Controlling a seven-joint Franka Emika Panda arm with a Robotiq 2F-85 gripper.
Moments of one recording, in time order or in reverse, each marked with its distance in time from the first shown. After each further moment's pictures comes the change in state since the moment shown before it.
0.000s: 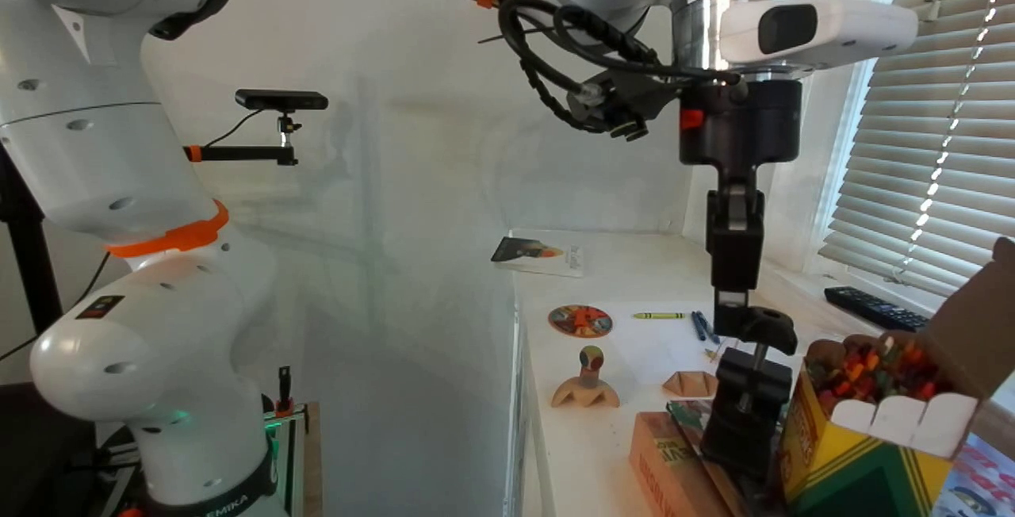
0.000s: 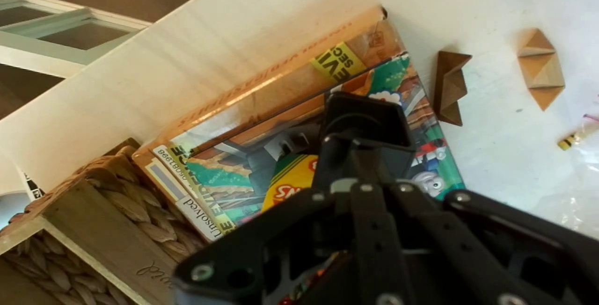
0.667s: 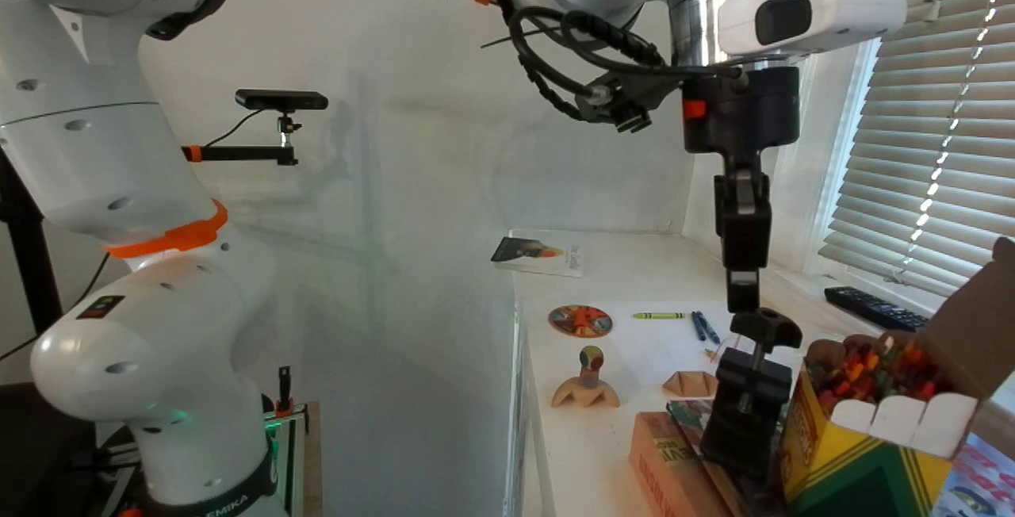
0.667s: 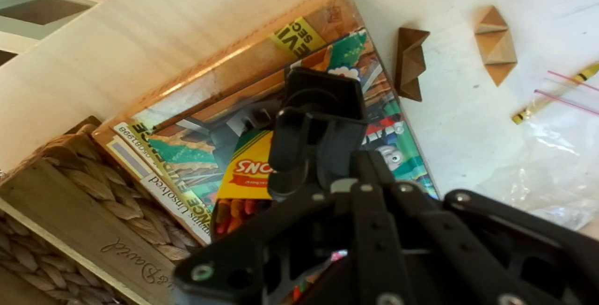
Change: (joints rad) arm 0.004 -0.009 0.018 -0.004 0.033 0.066 0.000
